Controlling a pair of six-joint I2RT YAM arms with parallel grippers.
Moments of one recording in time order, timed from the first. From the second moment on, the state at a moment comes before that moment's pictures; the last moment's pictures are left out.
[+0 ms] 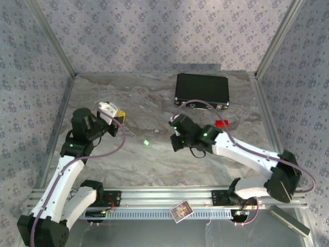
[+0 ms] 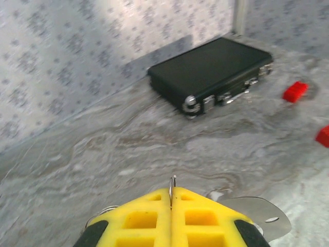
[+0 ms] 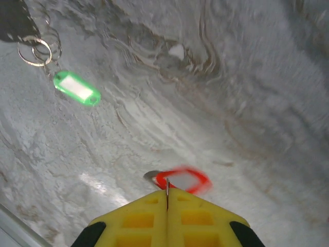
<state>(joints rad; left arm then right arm) -0.22 0.81 0.75 -0.26 0.49 0.27 0.91 1.29 1.03 -0.65 0.07 0.35</state>
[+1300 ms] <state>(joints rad) -0.68 0.98 0.78 -0.35 0.65 0.58 0.81 1.25 1.15 -0.70 -0.52 -0.17</state>
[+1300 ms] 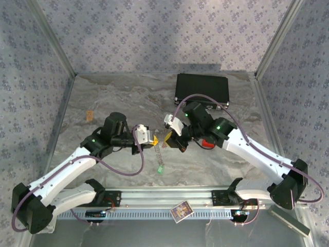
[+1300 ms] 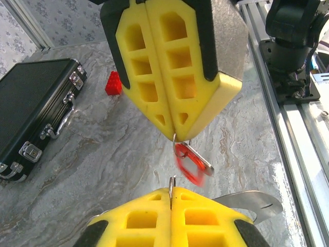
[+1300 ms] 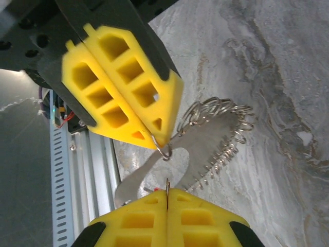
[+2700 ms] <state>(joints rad) -0.70 0.98 0.78 -0.35 0.61 0.62 0.81 1.32 1.19 -0.70 -0.55 -0.15</state>
